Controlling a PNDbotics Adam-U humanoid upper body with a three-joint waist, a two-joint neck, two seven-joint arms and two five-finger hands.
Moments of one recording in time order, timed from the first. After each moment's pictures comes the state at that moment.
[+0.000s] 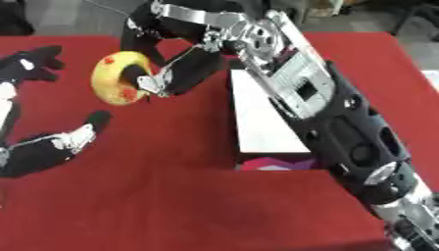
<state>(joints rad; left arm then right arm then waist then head) -0.49 0.53 -0.48 -1.98 -0.58 0.39 0.27 -0.92 -0.47 0.35 -1.74 0.06 0.19 0.50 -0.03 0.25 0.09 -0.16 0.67</state>
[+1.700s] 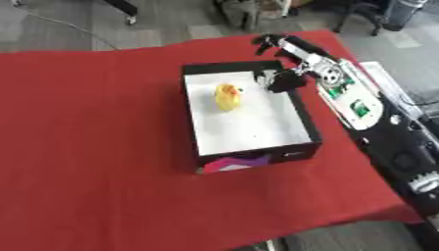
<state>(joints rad) -0.39 0.66 -0.25 -1.98 -0.50 0.49 0.39 -0.53 -0.78 0.07 -1.52 0.36 0.08 0.30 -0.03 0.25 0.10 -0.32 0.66</state>
